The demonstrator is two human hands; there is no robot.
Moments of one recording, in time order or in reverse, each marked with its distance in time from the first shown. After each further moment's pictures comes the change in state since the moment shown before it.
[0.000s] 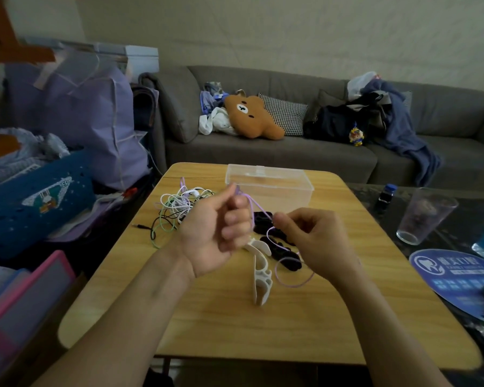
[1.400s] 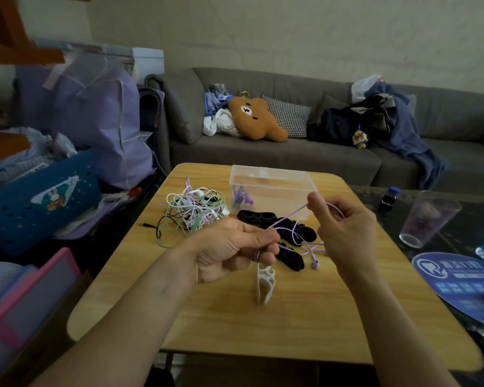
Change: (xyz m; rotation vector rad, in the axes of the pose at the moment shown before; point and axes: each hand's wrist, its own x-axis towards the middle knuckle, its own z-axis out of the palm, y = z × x) left_hand -0.006 -0.008 -0.005 0.432 -0.053 -0.170; right_hand 0.003 0.001 -0.011 0.281 0.311 -0.059
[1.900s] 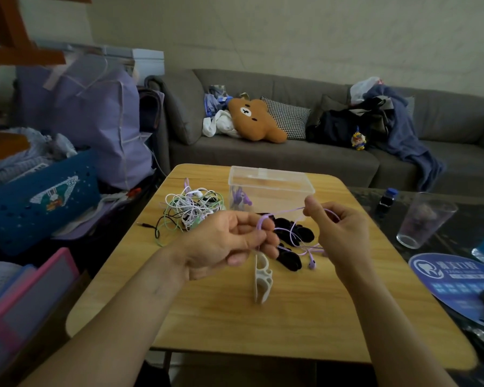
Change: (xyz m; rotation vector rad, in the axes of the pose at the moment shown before) left_hand -0.004 0.001 -0.001 0.014 -0.052 0.207; right_hand 0.000 0.005 -0.005 -0.056 -0.032 0.143
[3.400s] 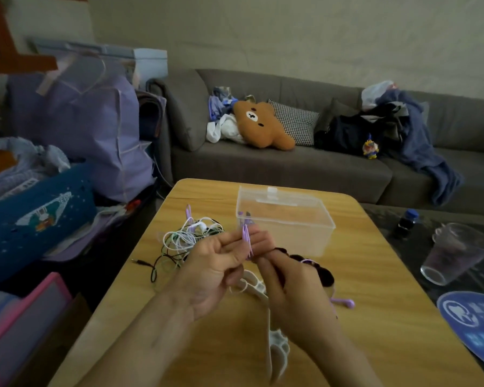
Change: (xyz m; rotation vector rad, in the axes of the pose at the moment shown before) left_hand 0.044 -0.007 -0.047 -0.277 0.244 0.149; right_hand 0.006 0.009 0.073 -0.379 -0.360 -0.266
